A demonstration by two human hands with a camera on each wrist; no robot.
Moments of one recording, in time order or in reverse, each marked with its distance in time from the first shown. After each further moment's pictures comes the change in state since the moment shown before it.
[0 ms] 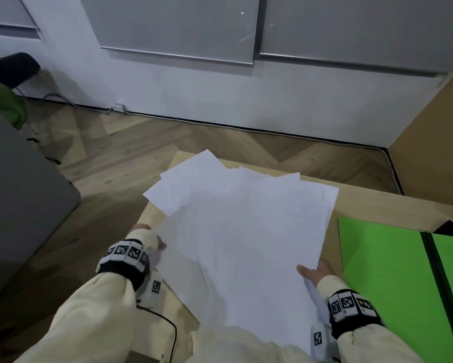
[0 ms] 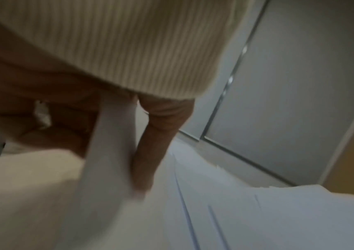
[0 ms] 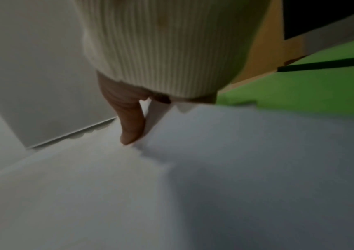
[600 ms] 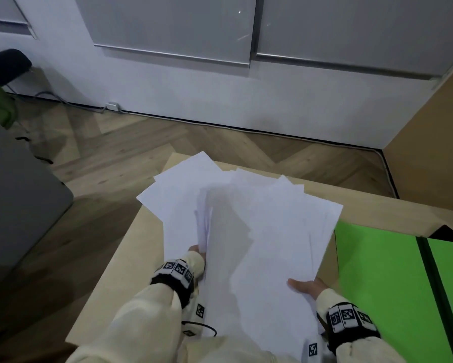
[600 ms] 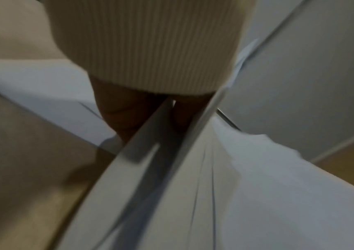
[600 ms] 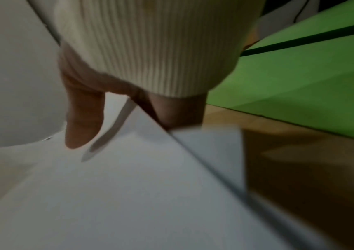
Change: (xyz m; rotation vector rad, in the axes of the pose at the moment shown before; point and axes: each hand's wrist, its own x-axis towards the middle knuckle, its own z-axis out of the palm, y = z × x) left_hand -0.026 0.034 0.123 -0.830 0.101 -0.087; right_hand -0.006 0.003 0.008 0.023 -0.145 0.174
